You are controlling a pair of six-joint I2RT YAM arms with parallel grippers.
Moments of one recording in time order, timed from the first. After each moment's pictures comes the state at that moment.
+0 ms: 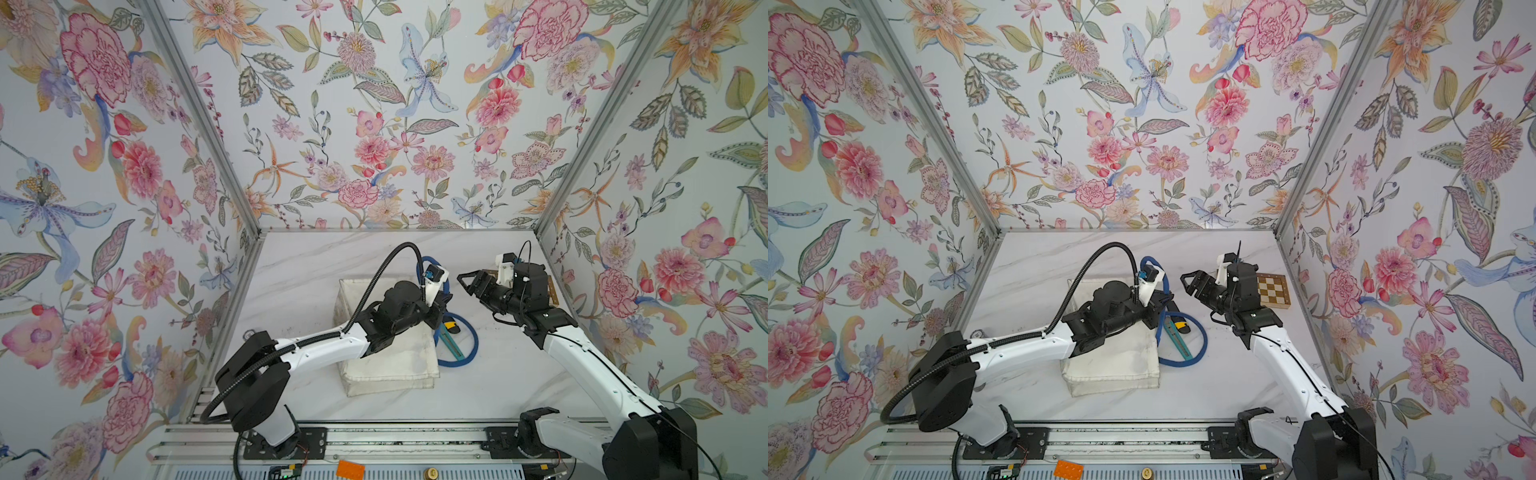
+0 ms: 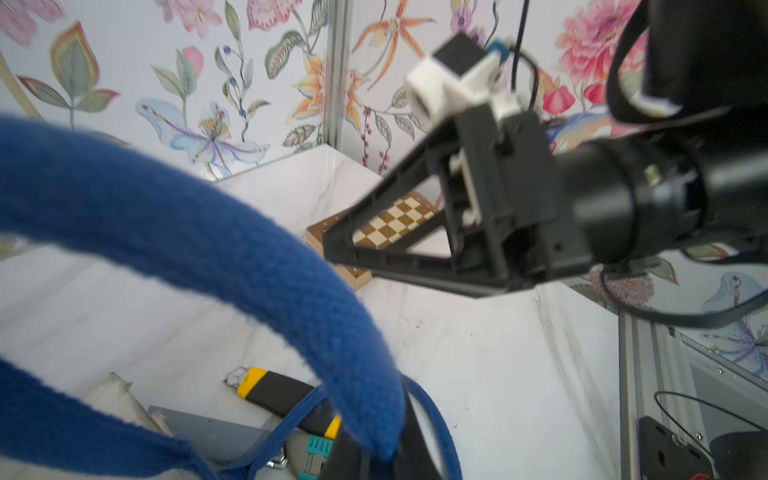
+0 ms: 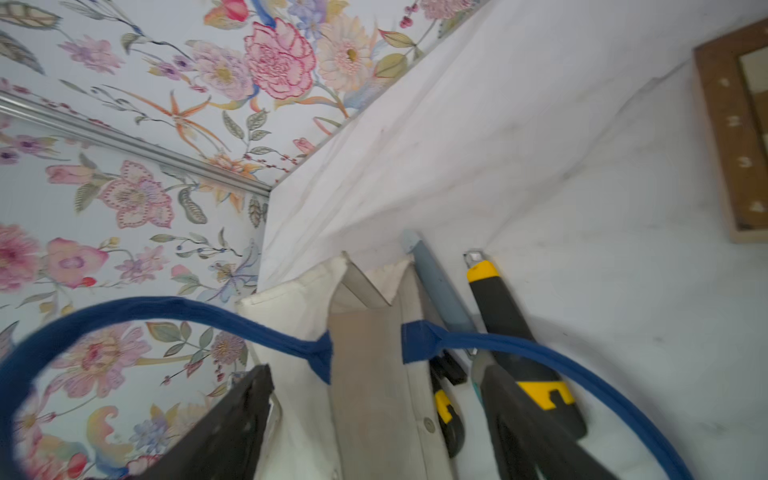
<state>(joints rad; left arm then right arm) -0.96 1.57 1.06 0.30 0.02 -0.19 0.24 1.14 0.82 -0.22 -0.33 0.74</state>
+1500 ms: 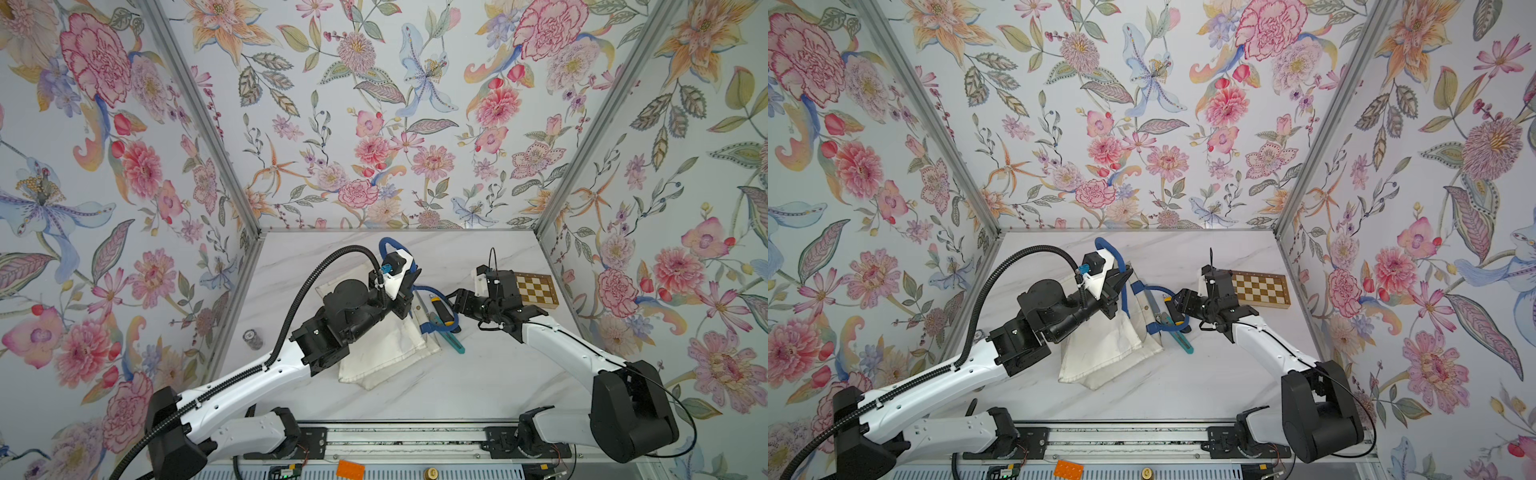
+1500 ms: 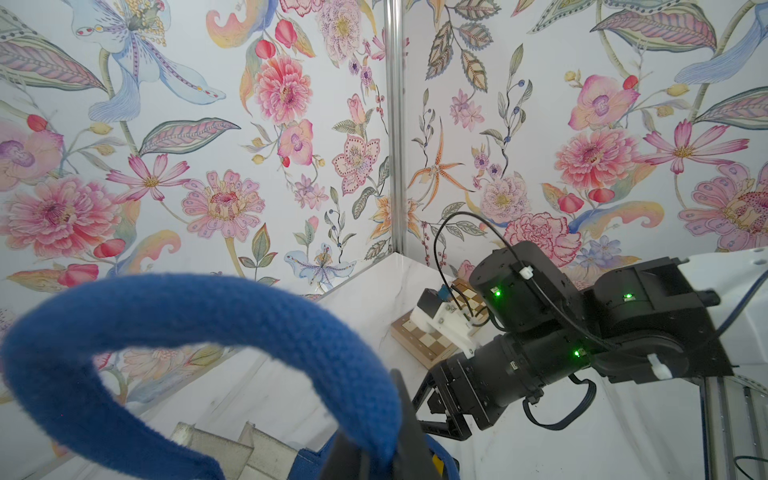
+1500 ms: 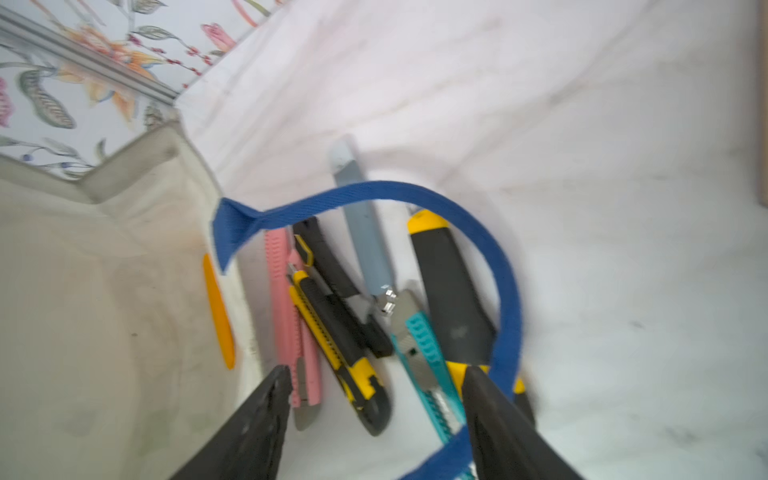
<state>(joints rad) -0.95 1.13 1.00 0.15 -0.14 0.05 0.35 1.33 0.79 -0.16 -0.32 0.57</state>
